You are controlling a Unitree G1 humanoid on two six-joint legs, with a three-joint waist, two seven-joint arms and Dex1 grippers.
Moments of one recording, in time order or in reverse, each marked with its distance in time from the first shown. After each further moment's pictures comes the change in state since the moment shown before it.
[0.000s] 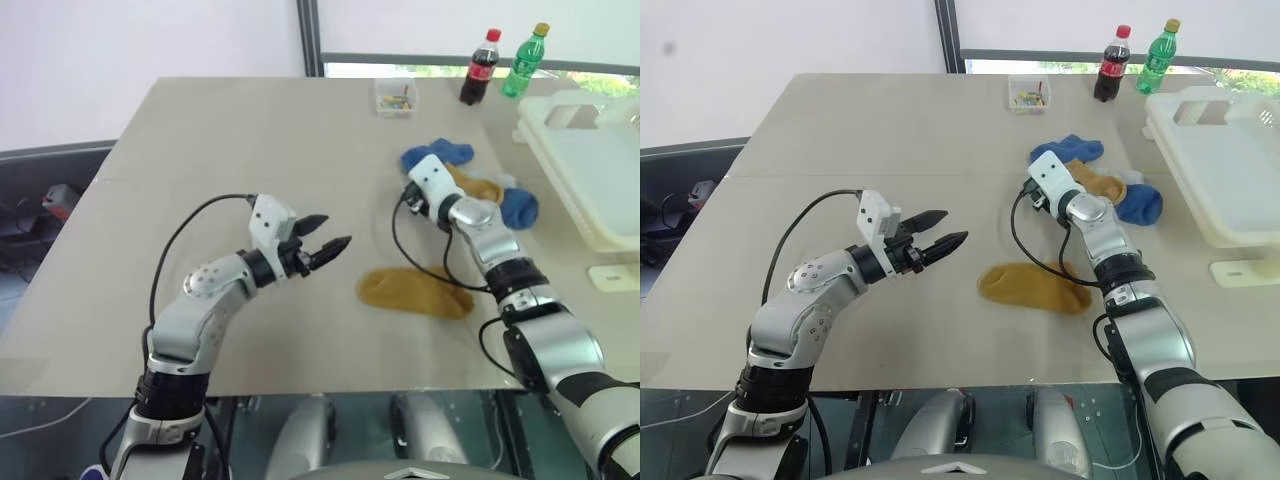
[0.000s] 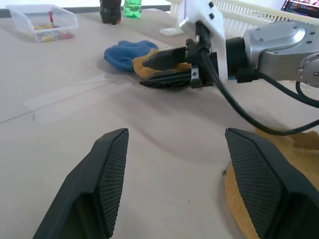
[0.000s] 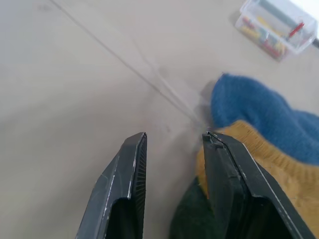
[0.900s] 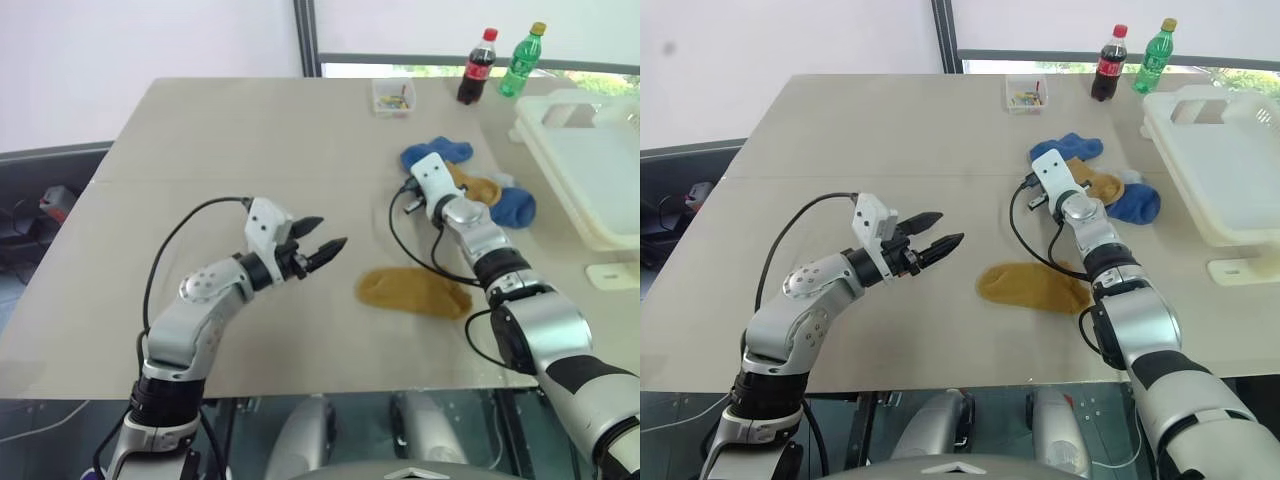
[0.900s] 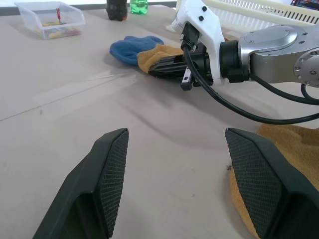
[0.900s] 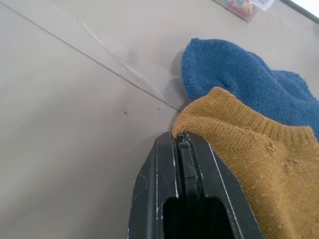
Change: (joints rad) left arm 0.026 0.015 0.003 -0.029 -0.001 0.001 0.027; right arm -0.089 0.049 -0.072 0.177 0.031 -0.028 -0.097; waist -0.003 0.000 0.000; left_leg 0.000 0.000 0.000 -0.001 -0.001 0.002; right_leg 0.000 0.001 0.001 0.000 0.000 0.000
